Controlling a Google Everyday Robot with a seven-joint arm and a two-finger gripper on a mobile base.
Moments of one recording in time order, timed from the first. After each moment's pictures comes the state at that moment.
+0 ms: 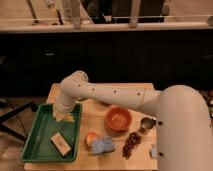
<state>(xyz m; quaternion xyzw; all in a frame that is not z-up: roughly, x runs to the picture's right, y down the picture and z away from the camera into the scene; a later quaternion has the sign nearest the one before) -0.247 0.133 0.738 -0.24 -0.38 -0.27 0.85</state>
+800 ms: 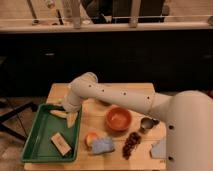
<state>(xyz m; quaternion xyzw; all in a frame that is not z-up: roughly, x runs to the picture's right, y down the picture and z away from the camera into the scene) -0.218 0.125 0.745 -0.22 -0.39 -0.23 0.86</state>
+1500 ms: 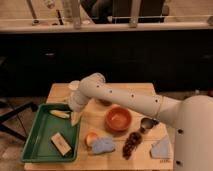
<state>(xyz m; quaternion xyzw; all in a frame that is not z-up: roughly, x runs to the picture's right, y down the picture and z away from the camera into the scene) -0.201 0.113 0.750 -0.20 -0.40 -0.21 0.87</state>
